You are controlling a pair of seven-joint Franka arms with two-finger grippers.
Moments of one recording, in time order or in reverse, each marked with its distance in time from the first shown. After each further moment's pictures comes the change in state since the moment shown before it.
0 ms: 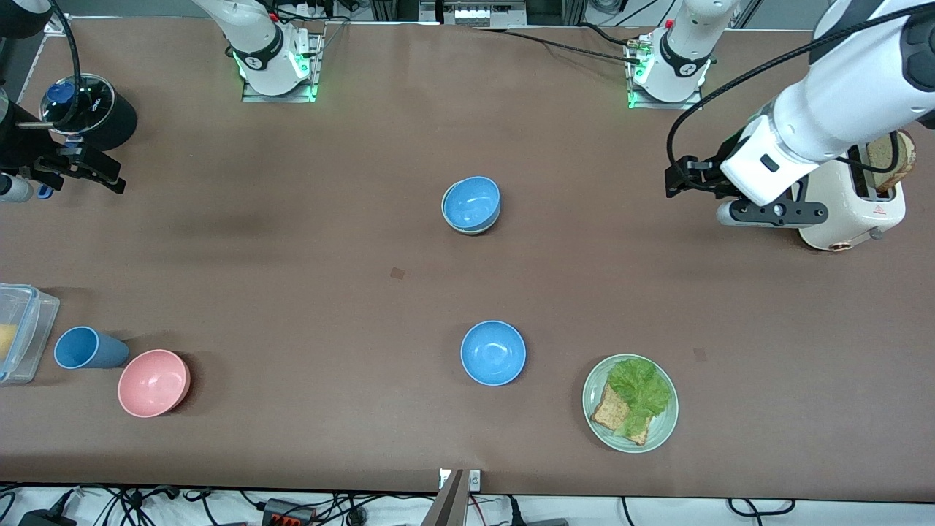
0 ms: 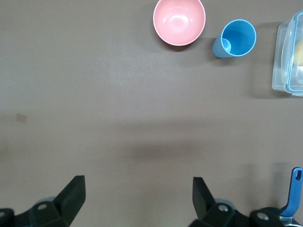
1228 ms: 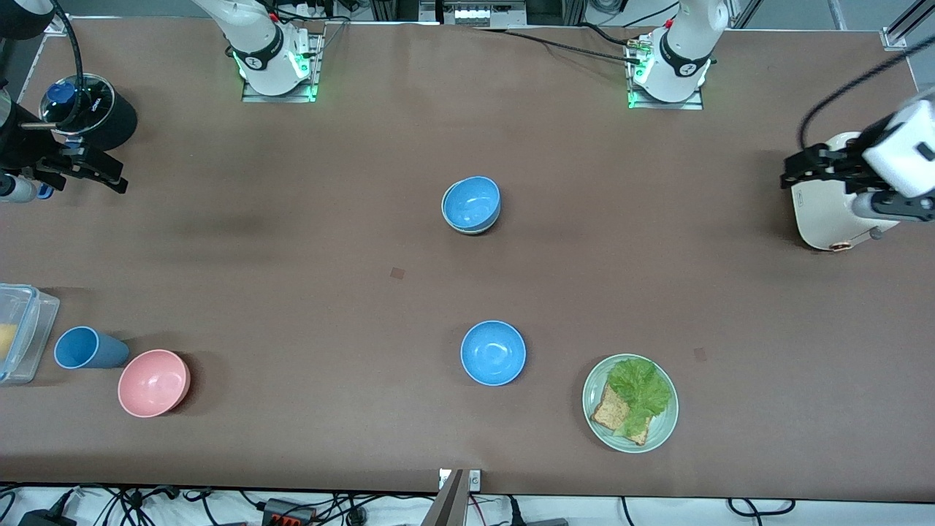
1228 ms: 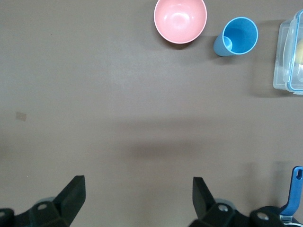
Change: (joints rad) left arm -0.780 -0.362 1.290 0.070 -0.293 -0.095 0.575; right arm 0.000 0.001 0.003 -0.002 0.000 -0.008 0.000
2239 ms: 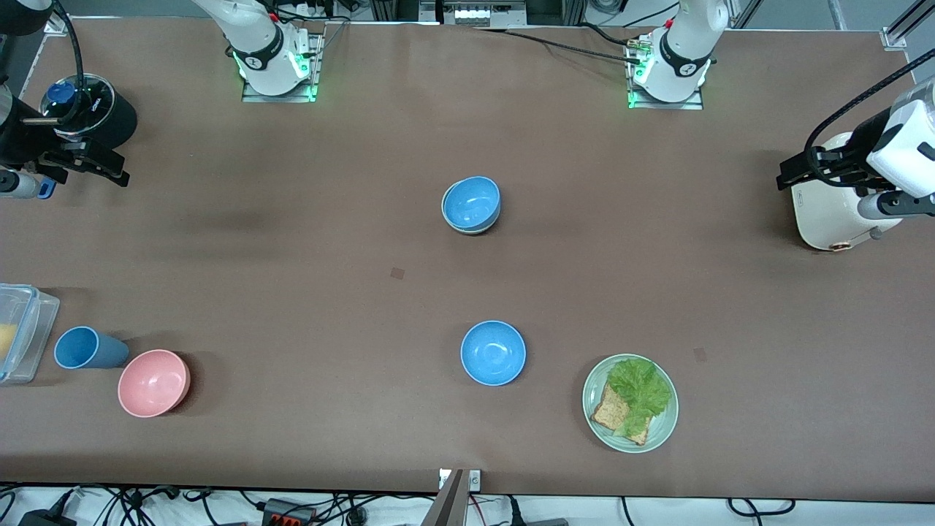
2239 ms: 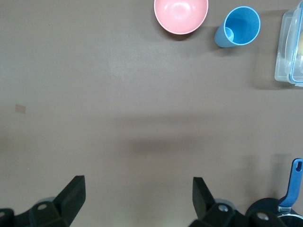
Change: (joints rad) left arm -0.027 -0.012 -0.010 -0.003 0.000 0.001 -0.198; right arm 0.000 -0.007 0.000 0.000 0.000 -0.035 0.000
